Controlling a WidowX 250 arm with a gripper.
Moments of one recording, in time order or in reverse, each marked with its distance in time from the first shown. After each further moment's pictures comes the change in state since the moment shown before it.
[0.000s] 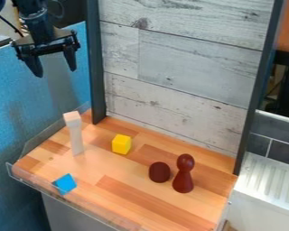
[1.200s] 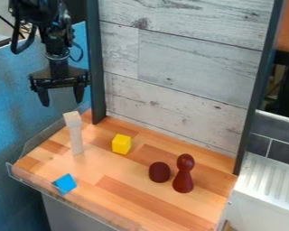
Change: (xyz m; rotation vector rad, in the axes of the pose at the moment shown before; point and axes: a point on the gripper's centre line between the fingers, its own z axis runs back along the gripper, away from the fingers) arm -0.013 0.006 -0.069 0.227 -0.021 0.085
